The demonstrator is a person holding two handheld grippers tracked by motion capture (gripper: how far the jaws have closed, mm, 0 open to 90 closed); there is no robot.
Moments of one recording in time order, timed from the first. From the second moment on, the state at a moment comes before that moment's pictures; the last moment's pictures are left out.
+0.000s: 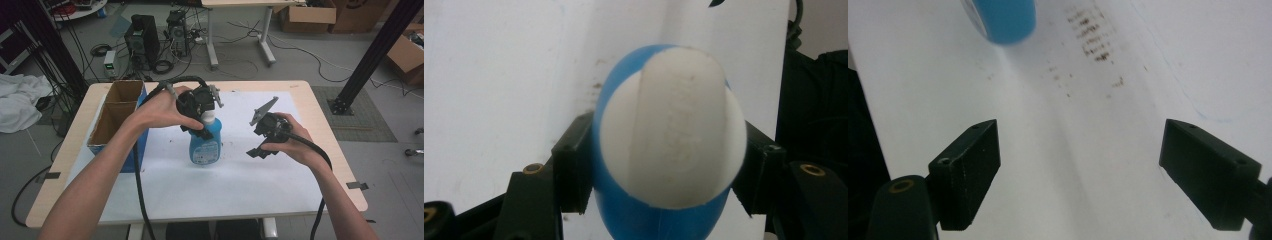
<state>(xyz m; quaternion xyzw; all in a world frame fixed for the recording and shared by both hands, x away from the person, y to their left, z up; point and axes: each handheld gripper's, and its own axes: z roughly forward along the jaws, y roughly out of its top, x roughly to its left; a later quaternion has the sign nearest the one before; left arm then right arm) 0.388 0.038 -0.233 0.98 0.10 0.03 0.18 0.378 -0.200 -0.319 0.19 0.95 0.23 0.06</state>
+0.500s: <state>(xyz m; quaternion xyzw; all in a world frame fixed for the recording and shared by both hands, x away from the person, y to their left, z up) 0.406 0.053 -0.194 0.96 0.24 0.06 0.13 0.382 -0.218 -0.326 0.22 0.95 0.21 0.07</state>
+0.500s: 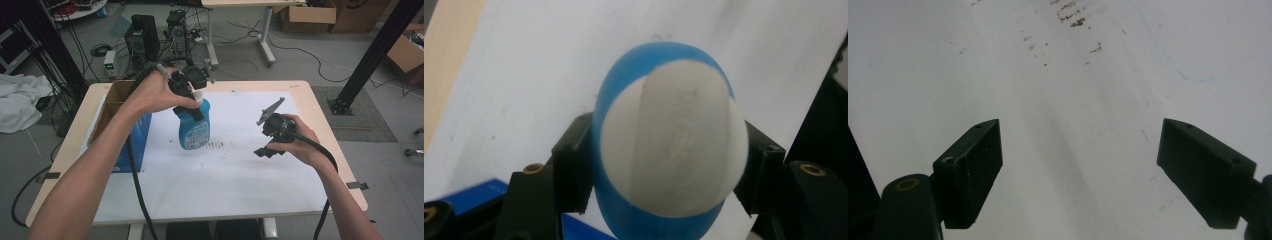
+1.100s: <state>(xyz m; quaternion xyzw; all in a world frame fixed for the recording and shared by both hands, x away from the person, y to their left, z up) 0.416 0.095 -0.130 0.91 0.39 0.08 0.13 0.388 -0.228 -0.331 0.23 0.95 0.21 0.06</state>
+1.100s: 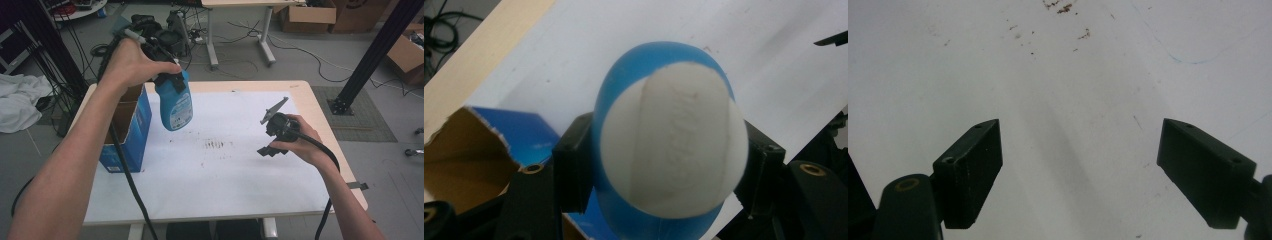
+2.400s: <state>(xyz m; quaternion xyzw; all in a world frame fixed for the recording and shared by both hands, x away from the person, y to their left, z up) 0.404 0.238 -0.129 0.73 0.67 0.13 0.10 0.391 -0.222 -0.336 0.23 0.95 0.20 0.07</state>
